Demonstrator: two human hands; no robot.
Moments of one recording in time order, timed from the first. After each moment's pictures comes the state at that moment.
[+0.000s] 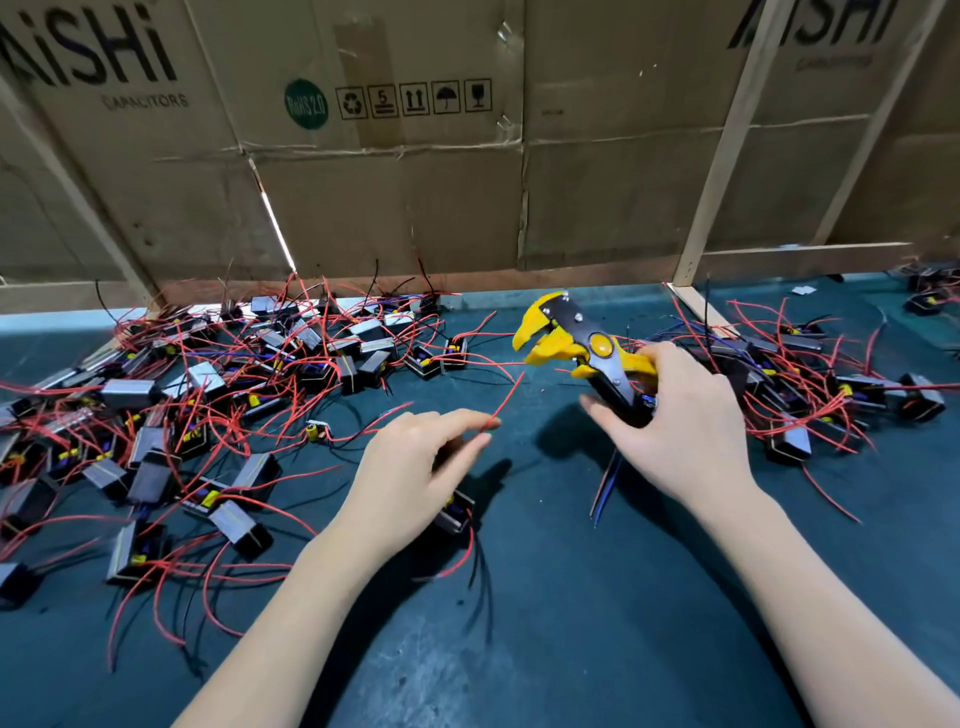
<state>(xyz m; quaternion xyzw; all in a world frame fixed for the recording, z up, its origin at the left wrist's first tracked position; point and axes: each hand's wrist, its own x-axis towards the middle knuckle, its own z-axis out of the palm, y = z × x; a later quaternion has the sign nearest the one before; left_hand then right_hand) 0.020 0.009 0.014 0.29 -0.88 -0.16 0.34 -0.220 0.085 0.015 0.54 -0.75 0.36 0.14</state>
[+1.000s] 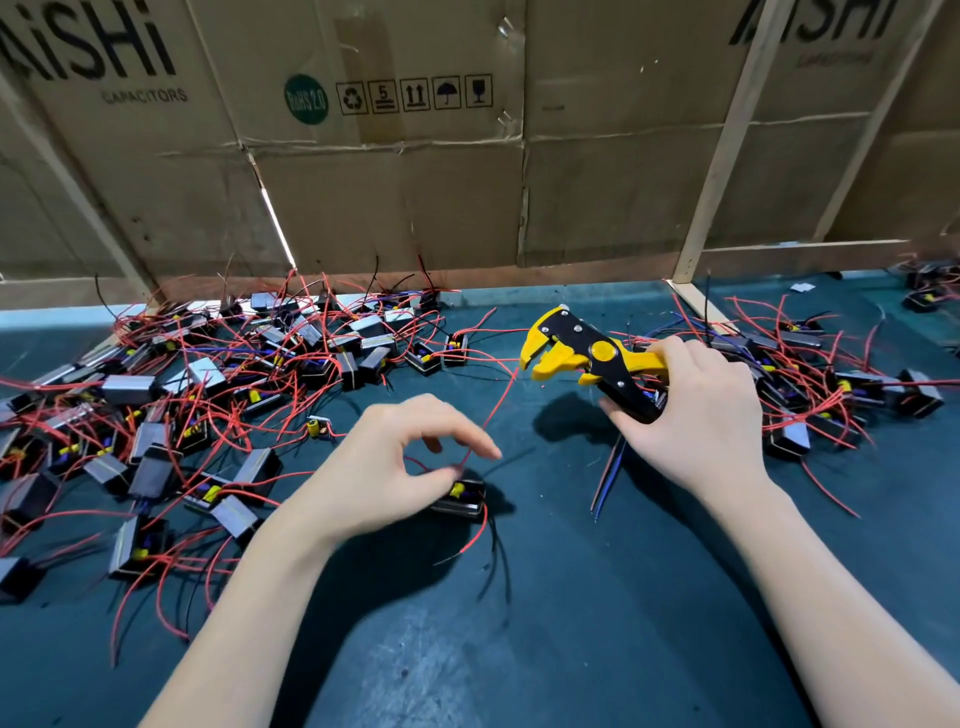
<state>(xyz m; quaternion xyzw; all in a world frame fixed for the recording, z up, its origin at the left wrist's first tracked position) 0.043 0.001 0.038 0.19 -0.90 -0.28 0.28 -0.236 0.083 0.009 0.53 -0.77 0.27 0.23</state>
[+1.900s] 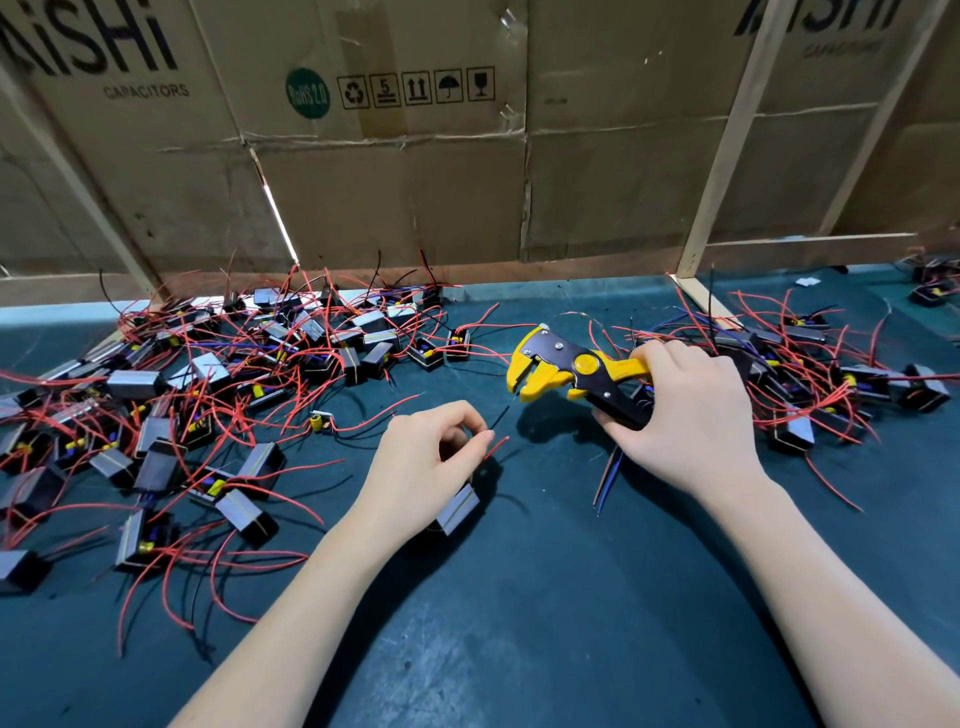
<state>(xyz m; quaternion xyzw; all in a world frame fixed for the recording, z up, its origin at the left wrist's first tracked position) 0.014 0.007 0.004 0.36 -0.83 -0.27 0.33 -0.232 0.083 0.010 0.58 -0.75 0.23 0.22</state>
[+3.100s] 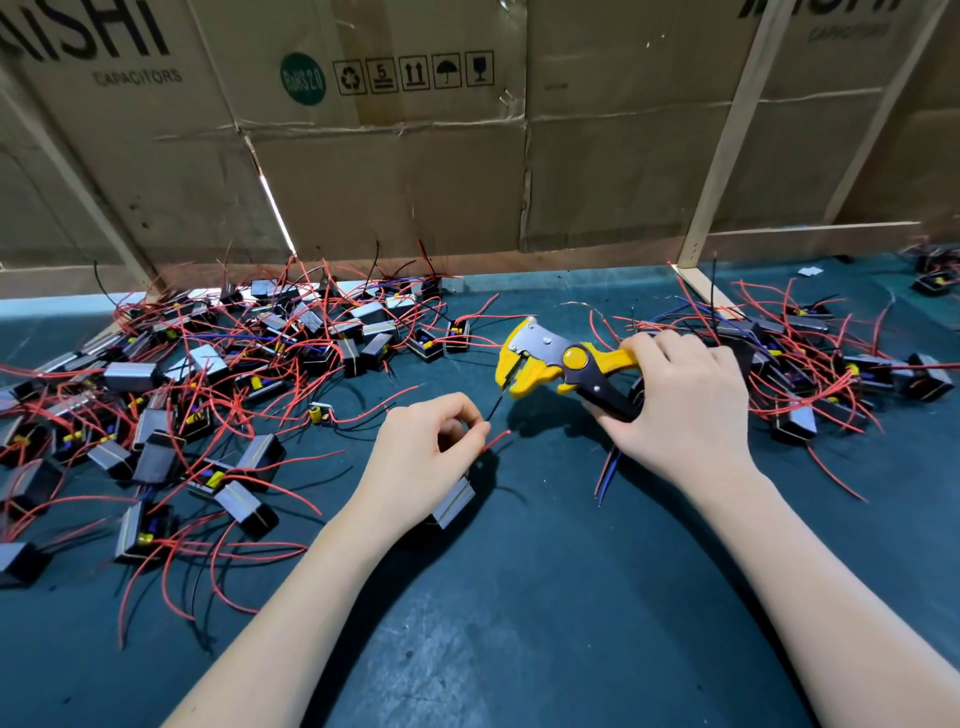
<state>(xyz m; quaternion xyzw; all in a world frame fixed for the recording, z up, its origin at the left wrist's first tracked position) 0.013 0.008 0.005 0.37 -0.82 -0.27 0.33 -0.221 0.081 0.006 0.56 -0.75 0.23 0.27</state>
